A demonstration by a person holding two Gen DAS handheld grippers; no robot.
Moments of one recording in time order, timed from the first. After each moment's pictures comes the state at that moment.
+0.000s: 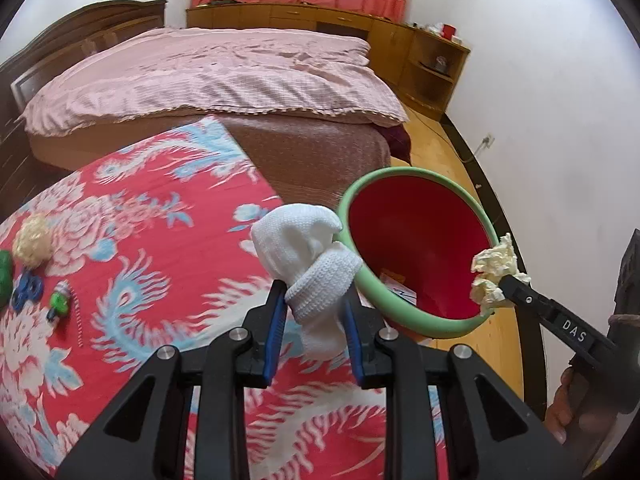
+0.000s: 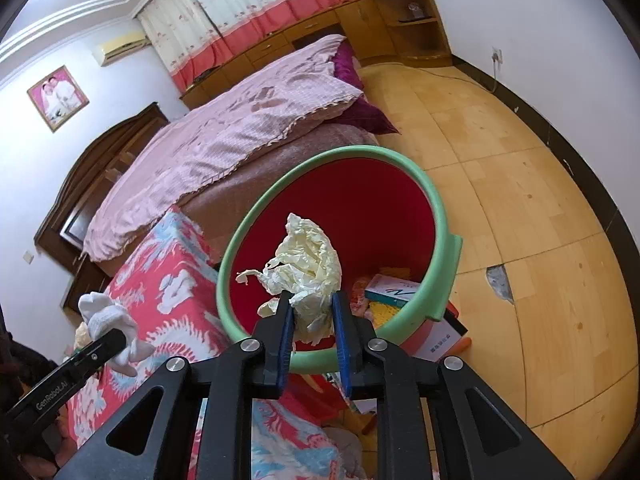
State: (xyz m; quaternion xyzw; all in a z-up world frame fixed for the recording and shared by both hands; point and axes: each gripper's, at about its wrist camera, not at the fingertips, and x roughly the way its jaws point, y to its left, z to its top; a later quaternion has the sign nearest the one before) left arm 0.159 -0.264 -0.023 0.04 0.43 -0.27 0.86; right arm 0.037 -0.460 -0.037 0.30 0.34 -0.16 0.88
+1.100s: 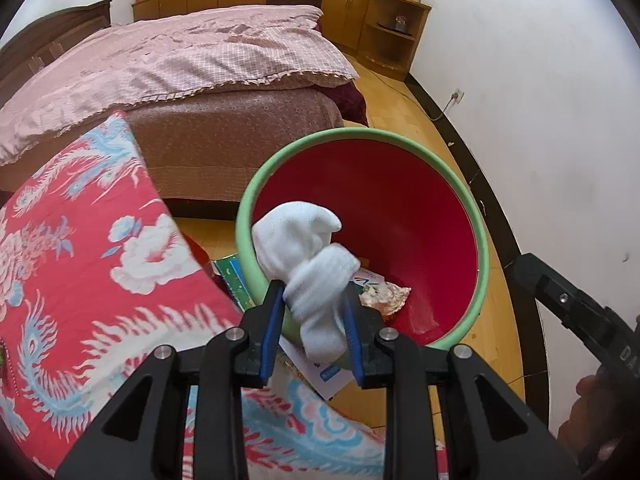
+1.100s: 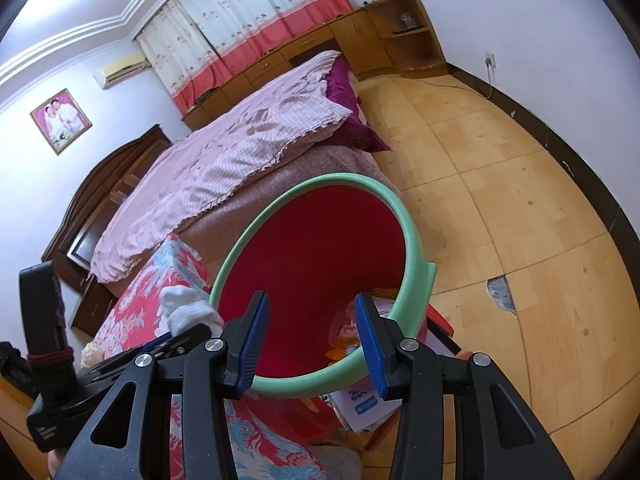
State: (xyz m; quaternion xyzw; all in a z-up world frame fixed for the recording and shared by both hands) left arm 0.173 -0.359 -0.063 0.10 0.46 -0.33 0.82; right arm 0.023 -0.487 -0.034 0.32 0.30 -0.16 0.88
